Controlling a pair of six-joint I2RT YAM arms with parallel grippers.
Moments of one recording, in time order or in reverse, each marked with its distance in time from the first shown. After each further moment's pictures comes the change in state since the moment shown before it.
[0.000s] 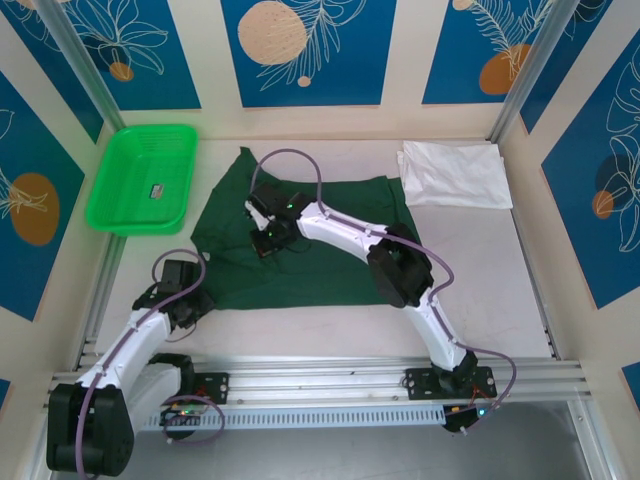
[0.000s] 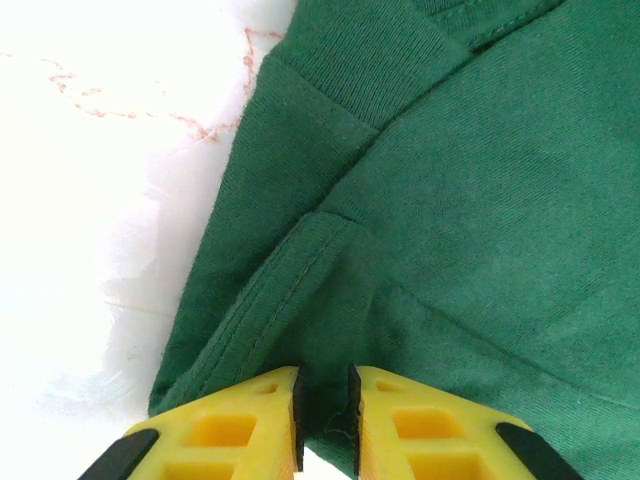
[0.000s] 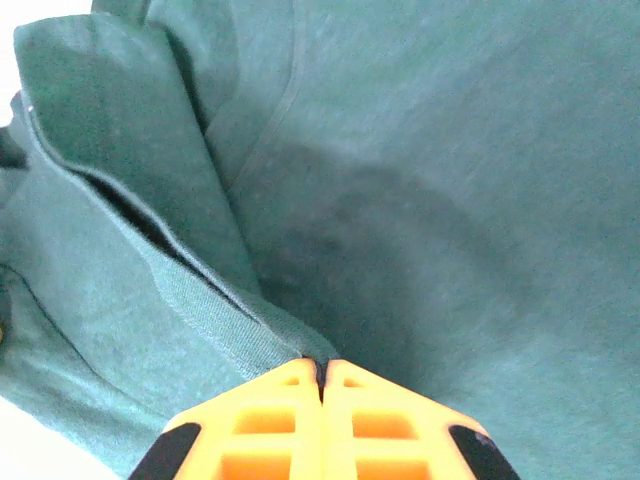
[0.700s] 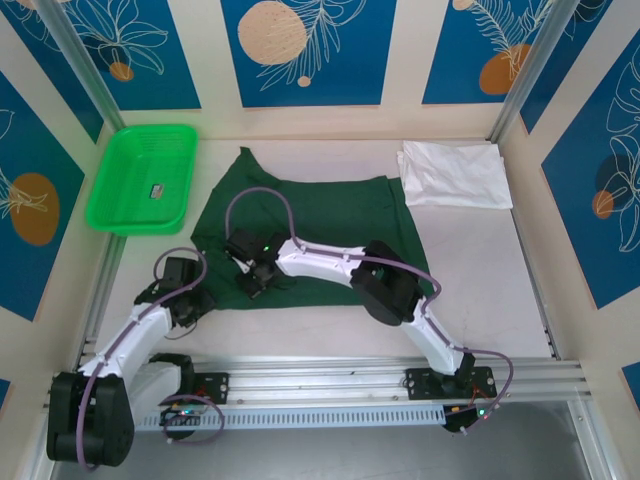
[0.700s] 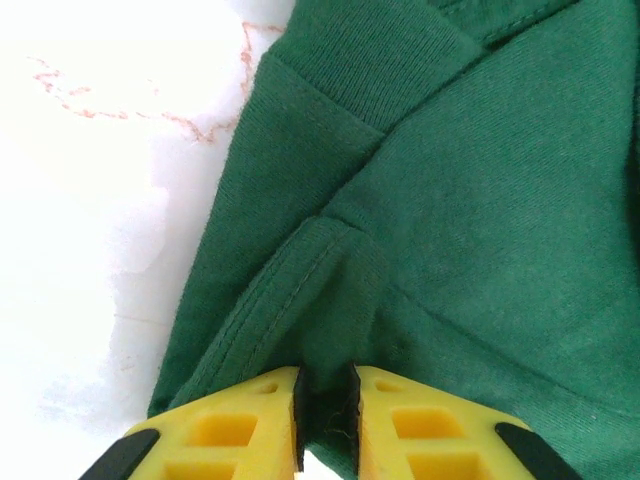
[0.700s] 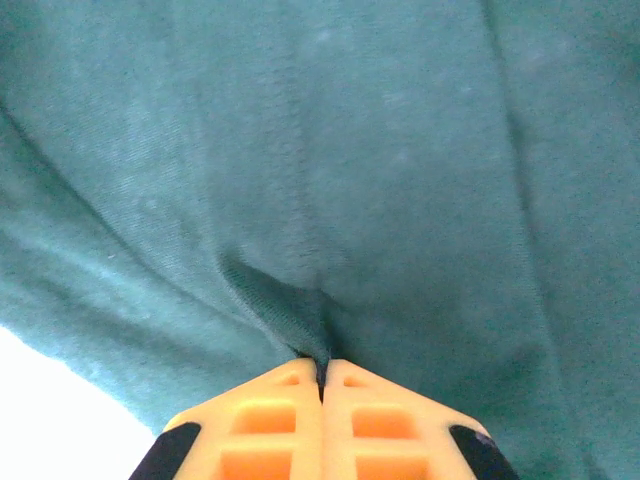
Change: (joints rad) left arm 0.000 0.045 0.013 0.008 0.001 0.003; right arm 0.191 0.000 -0.136 0.045 0.132 0.000
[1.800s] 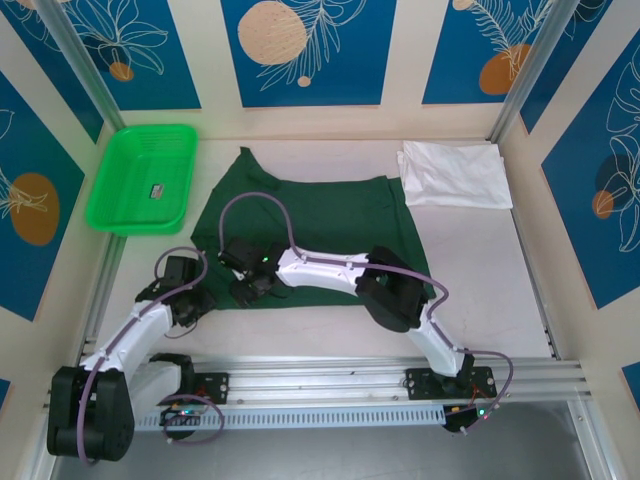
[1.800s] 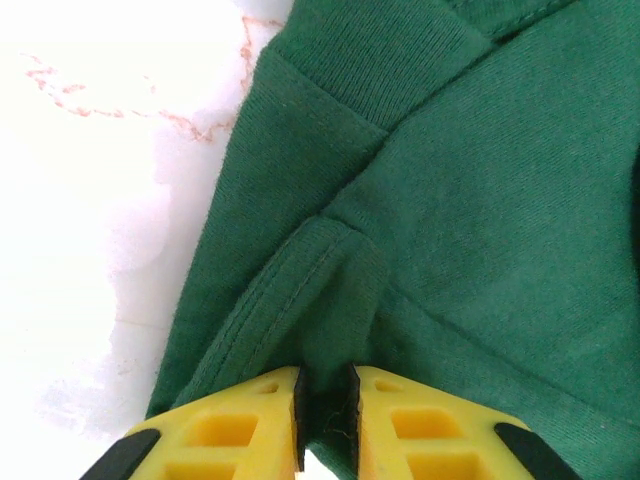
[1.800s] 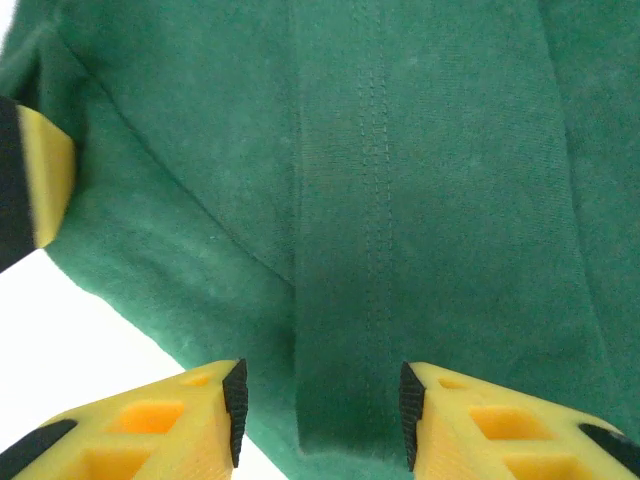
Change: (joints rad) left arm 0.000 0.037 0.008 0.004 0.001 0.001; right arm 0.070 -0.051 -0.063 0.076 0.061 0.010
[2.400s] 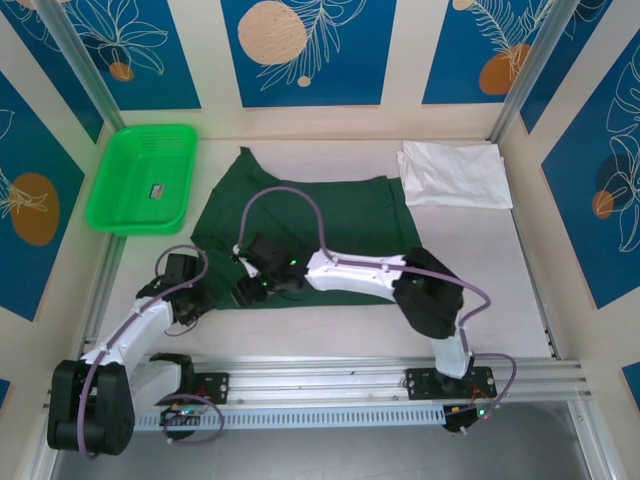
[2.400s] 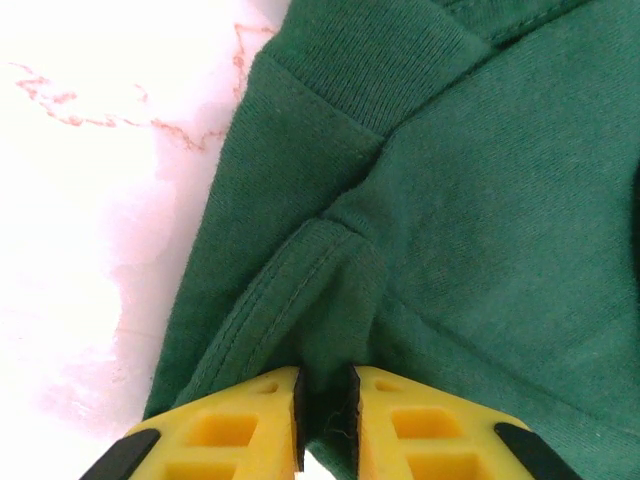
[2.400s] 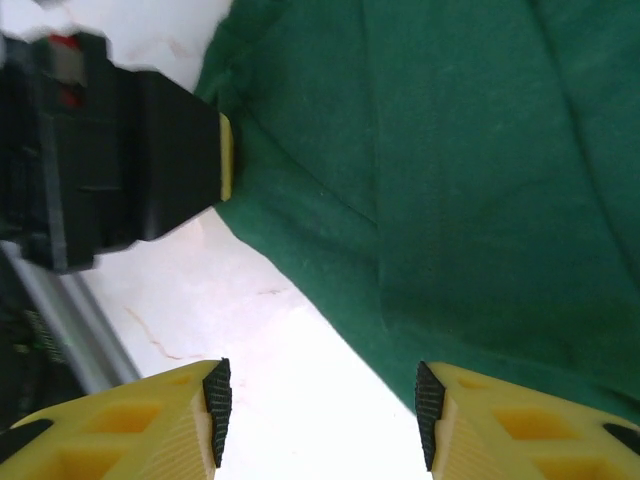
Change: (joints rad) left arm 0.000 0.032 0.018 0.000 0.000 0.000; right arm -0.013 -0.231 -0.269 0.208 -0.132 0.108
